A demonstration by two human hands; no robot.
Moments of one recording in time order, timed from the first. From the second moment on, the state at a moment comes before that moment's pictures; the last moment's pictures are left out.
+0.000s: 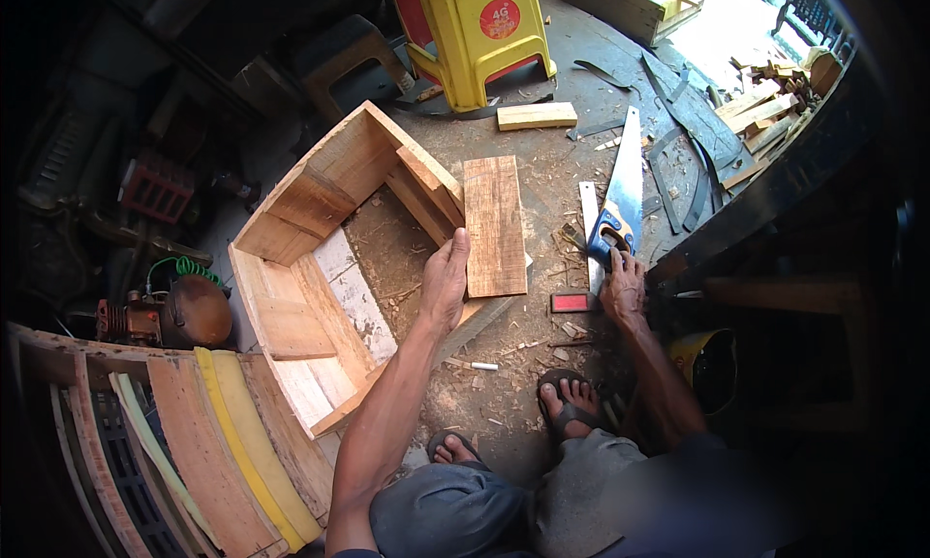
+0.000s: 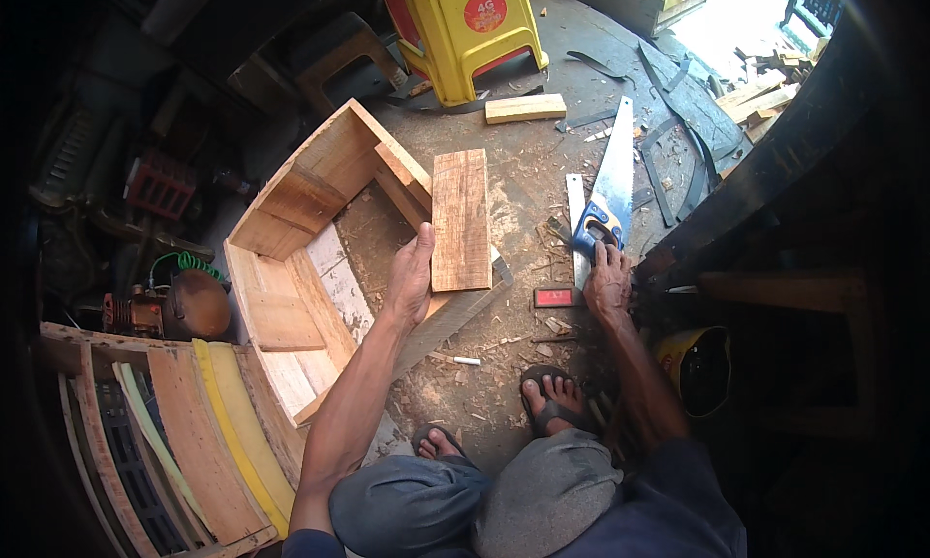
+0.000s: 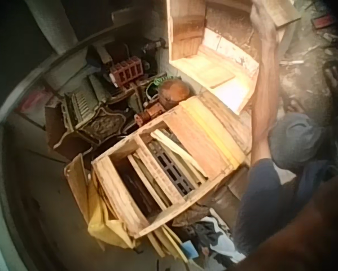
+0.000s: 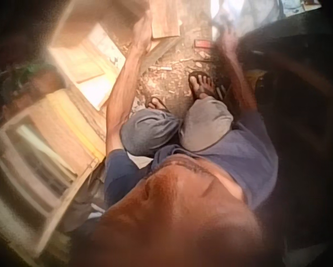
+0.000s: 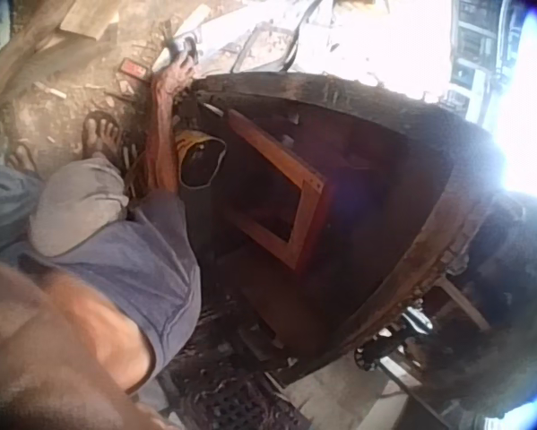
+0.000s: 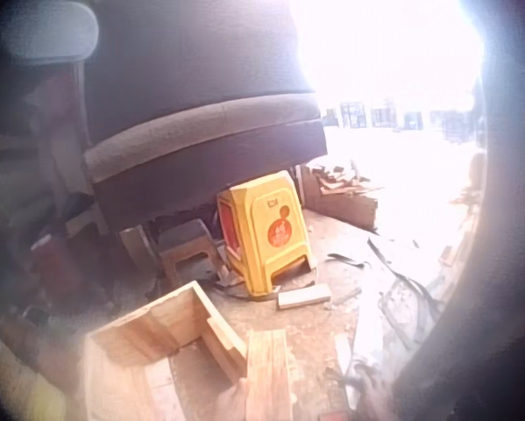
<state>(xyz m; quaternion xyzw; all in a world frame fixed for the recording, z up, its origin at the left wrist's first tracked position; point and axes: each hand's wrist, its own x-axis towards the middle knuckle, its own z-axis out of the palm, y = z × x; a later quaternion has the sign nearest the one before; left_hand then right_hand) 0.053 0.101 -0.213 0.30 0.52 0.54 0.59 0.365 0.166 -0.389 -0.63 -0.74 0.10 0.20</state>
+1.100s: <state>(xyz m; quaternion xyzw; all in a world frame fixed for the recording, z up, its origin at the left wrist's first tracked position) 0.050 0.096 -0.219 0.30 0.54 0.56 0.55 0.372 0.195 -0.367 -0.64 -0.75 0.19 0.06</state>
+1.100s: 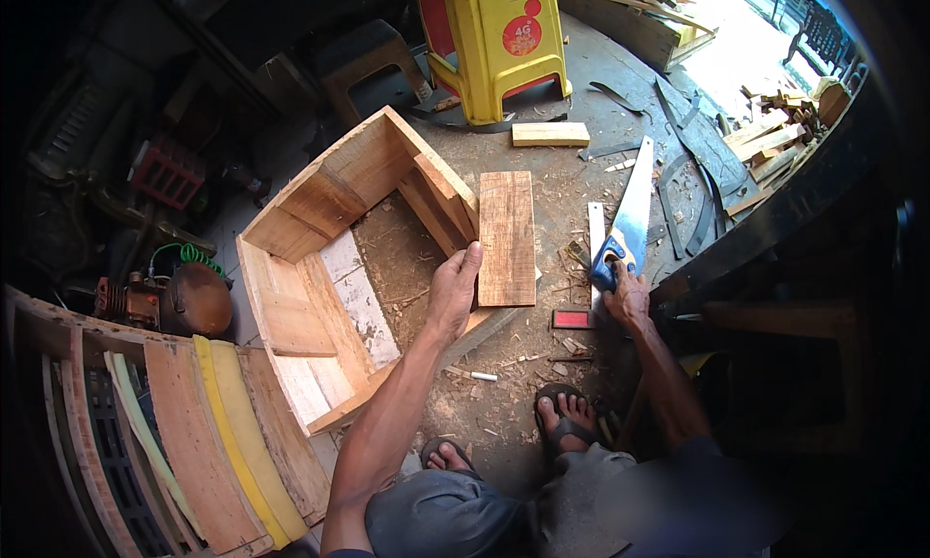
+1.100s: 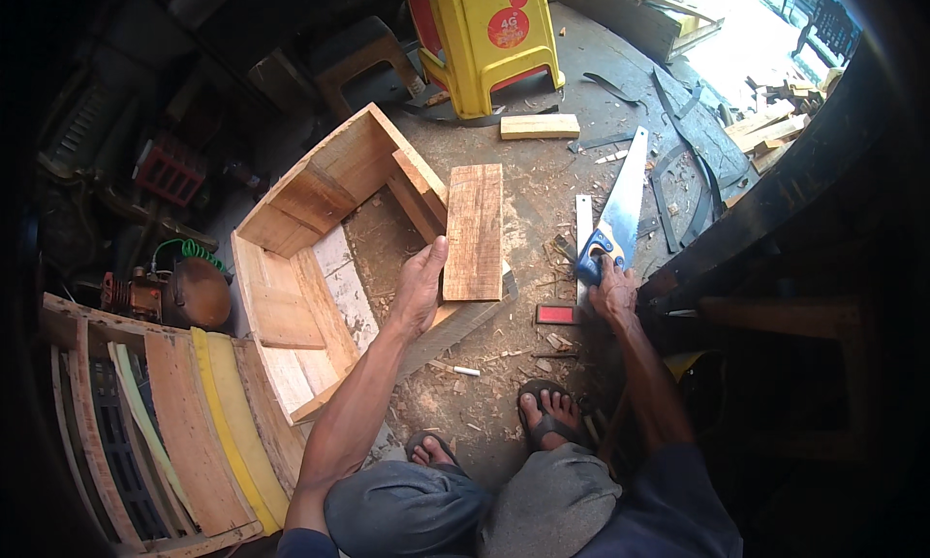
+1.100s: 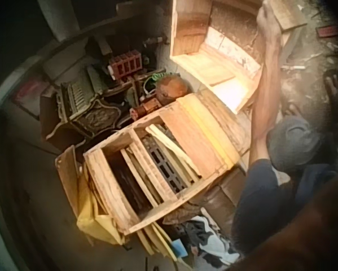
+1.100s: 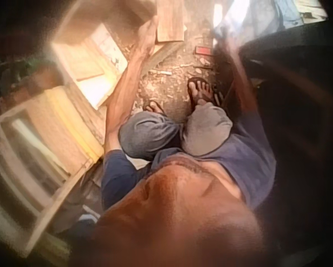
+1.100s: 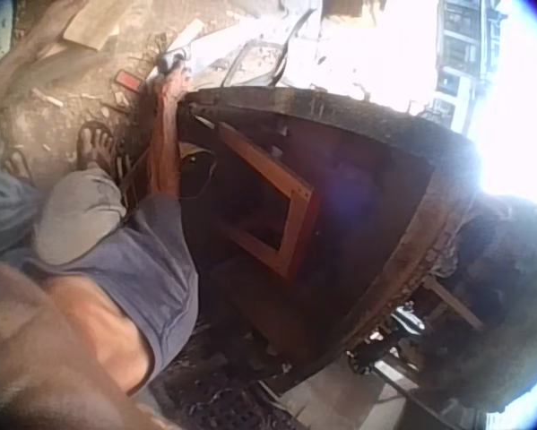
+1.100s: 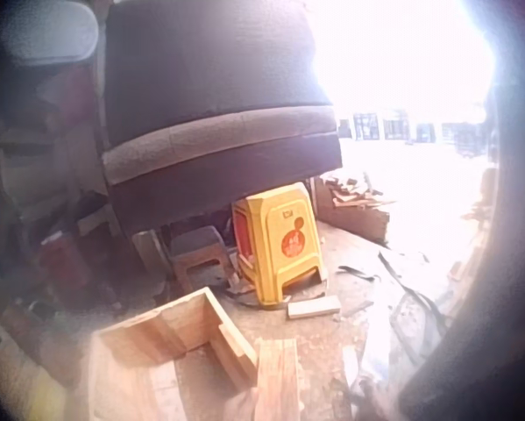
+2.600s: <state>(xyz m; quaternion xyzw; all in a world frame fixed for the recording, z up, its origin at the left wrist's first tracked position) 0.050 0.102 -0.249 0.35 0.60 0.56 0.45 0.379 0.157 -0.426 -0.64 -0.72 0.19 0.22</state>
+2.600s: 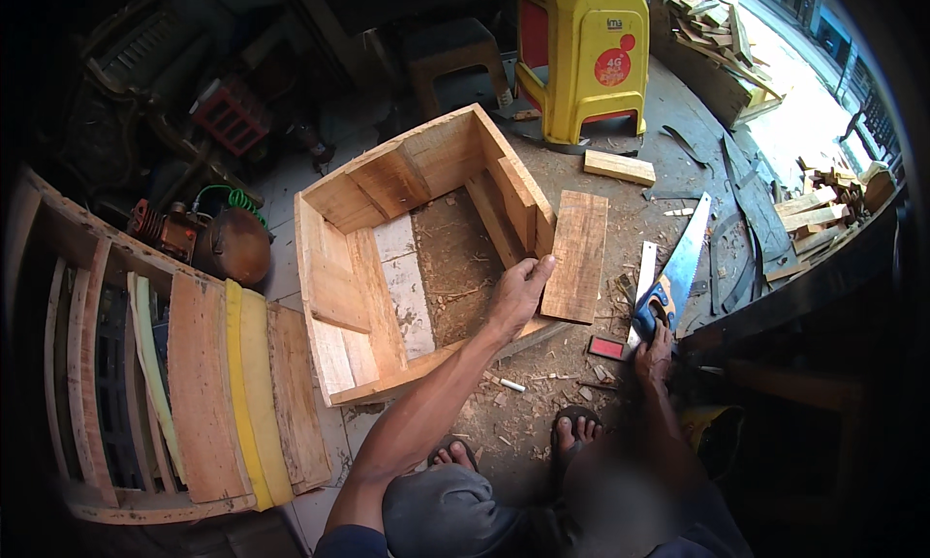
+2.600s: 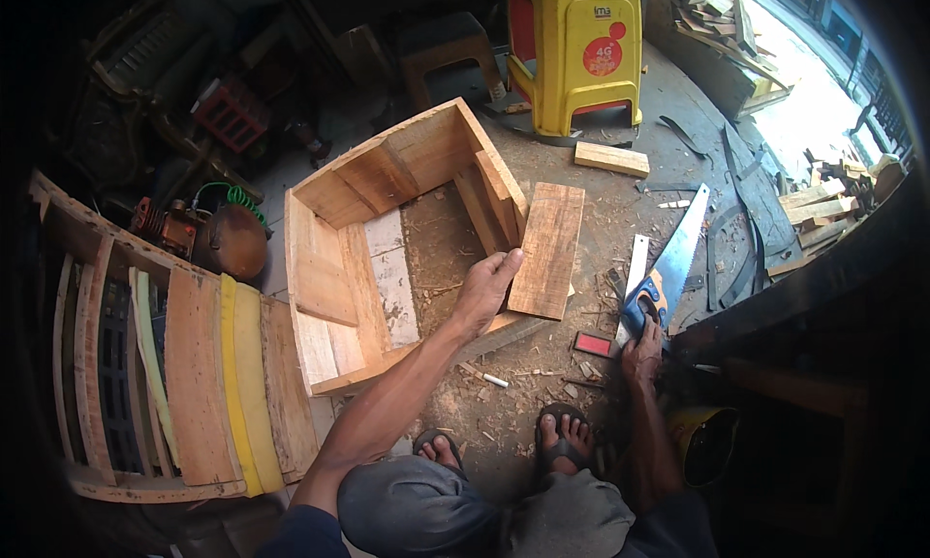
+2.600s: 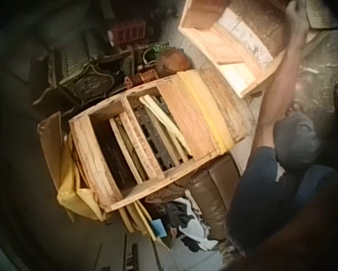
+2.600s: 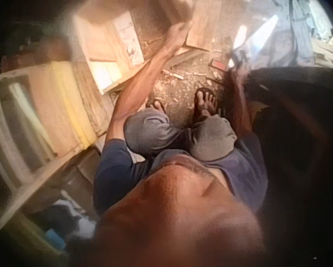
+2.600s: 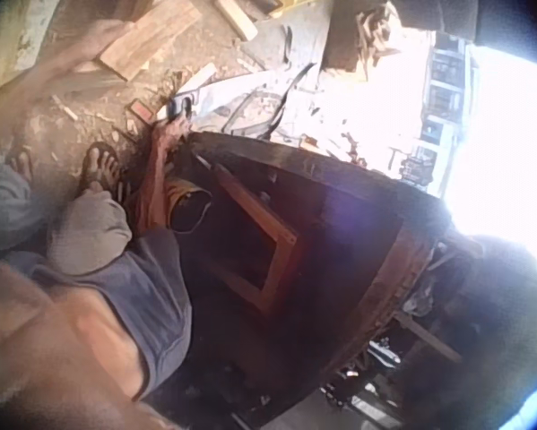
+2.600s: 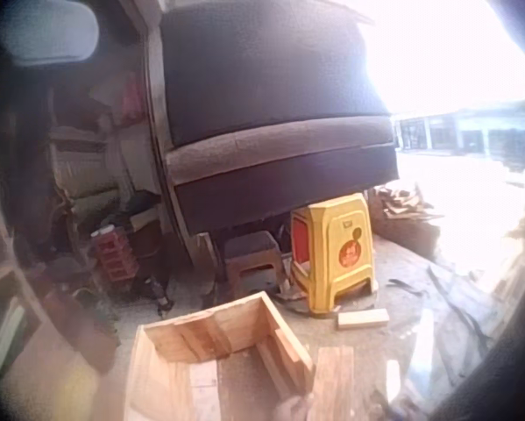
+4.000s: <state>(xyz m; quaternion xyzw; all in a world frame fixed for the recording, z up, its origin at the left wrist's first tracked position) 0.052 0.095 -0.223 0.34 0.58 0.55 0.49 0.333 0.086 -0.349 -0.57 -0.30 0.70 0.30</state>
